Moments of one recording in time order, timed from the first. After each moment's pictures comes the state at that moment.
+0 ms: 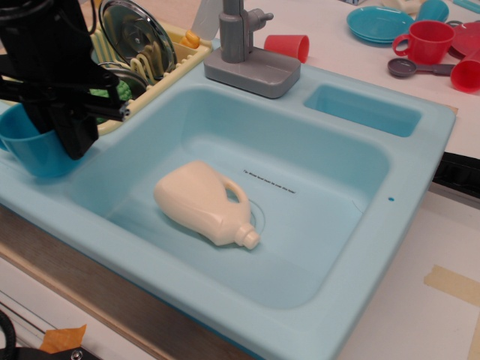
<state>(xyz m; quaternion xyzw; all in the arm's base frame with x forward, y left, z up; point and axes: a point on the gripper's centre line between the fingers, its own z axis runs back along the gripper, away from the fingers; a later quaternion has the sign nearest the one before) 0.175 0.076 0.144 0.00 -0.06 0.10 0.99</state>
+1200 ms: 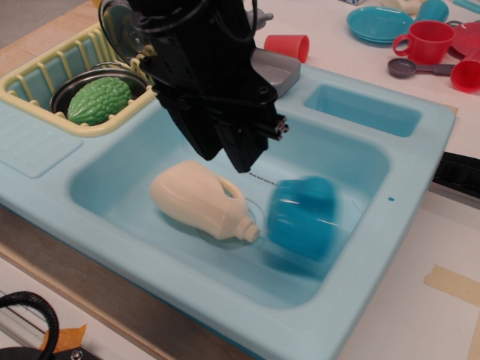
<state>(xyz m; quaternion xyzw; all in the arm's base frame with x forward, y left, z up) 0.206 -0.024 0.151 -0.08 -0.15 -0.06 0.98</state>
